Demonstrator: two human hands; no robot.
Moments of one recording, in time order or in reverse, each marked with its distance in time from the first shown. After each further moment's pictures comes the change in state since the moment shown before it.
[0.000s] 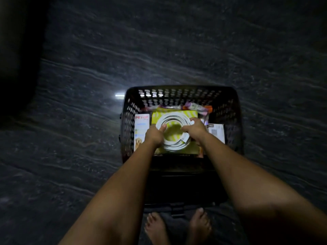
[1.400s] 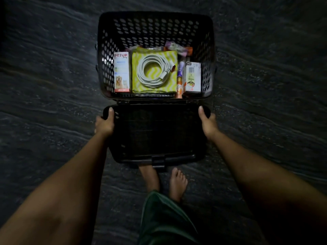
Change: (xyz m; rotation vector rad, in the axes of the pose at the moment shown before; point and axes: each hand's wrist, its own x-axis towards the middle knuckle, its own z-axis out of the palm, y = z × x) left_hand -0.136 -0.162 0.012 -0.450 0.336 -0.365; right_hand -0.136 0.200 -0.064 0.178 0.177 0.212
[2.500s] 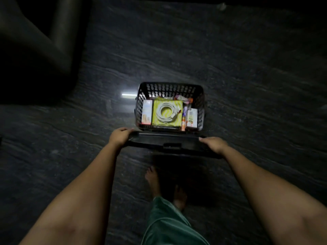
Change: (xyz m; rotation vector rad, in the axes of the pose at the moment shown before) left_hand -0.192 0.130 -0.148 0.025 -0.198 0.181; right_hand -0.188 -0.133 -0.102 -0.622 -0.236 -0.158
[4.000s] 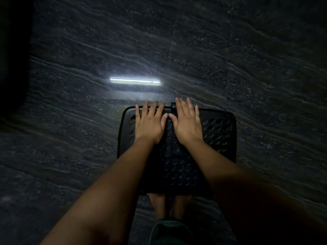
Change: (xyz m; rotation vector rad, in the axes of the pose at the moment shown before) left_hand 0.292 0.127 0.166 1.054 0.042 0.706; right_hand 0.299 -0.215 0.026 -0.556 0.466 -0.510
